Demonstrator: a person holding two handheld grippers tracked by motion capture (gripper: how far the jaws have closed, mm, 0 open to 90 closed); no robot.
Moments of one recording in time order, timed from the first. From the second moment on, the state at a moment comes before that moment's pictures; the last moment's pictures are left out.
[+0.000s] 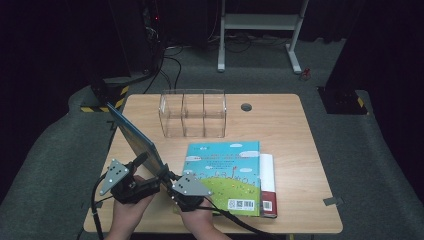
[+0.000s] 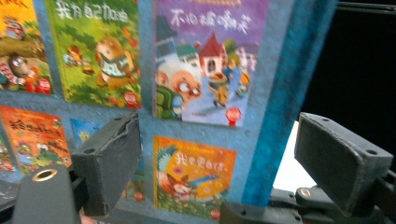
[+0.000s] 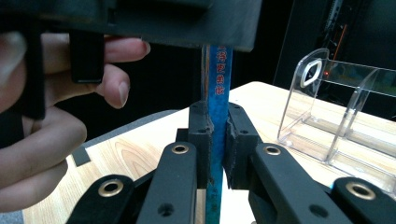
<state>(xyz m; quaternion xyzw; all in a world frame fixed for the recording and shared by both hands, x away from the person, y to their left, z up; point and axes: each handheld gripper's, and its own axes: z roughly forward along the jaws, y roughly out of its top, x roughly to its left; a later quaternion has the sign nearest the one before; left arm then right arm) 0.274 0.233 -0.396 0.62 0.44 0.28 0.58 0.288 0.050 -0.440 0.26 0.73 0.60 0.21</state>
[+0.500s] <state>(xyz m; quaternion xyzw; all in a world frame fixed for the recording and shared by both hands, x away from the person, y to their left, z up) 0.274 0.236 -0.398 0.61 0.47 0.31 0.56 0.288 0.065 -0.449 0.25 0.74 0.59 0.21</state>
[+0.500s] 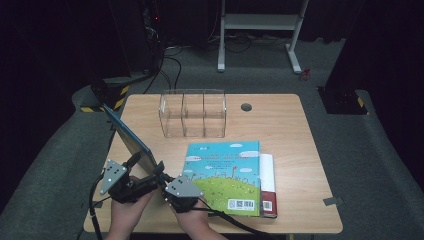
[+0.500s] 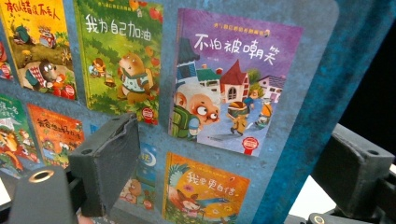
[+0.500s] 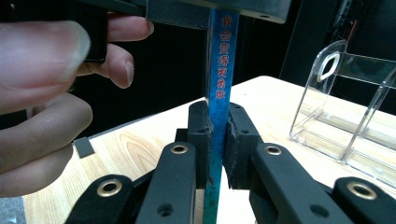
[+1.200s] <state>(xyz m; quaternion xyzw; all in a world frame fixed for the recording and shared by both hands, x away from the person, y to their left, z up) 0.271 0.237 -0.403 0.62 0.47 0.33 0.54 0.284 0.073 -0.454 0.25 0.74 0.59 0.21</state>
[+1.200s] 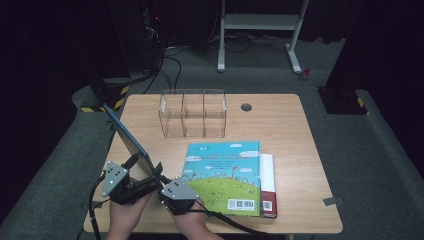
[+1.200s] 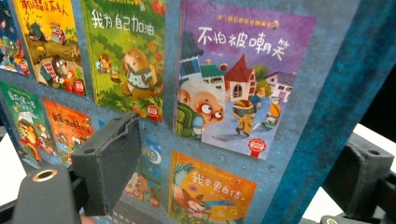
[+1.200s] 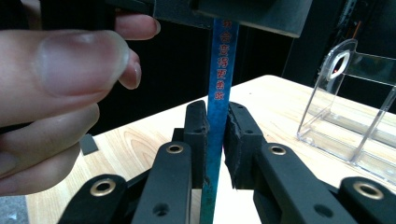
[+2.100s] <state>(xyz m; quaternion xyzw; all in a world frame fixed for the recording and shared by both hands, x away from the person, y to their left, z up) 0.259 0.245 -0.411 0.62 0.48 0.34 0.52 0.278 0.079 -0.467 0.22 0.77 0.58 0.17</state>
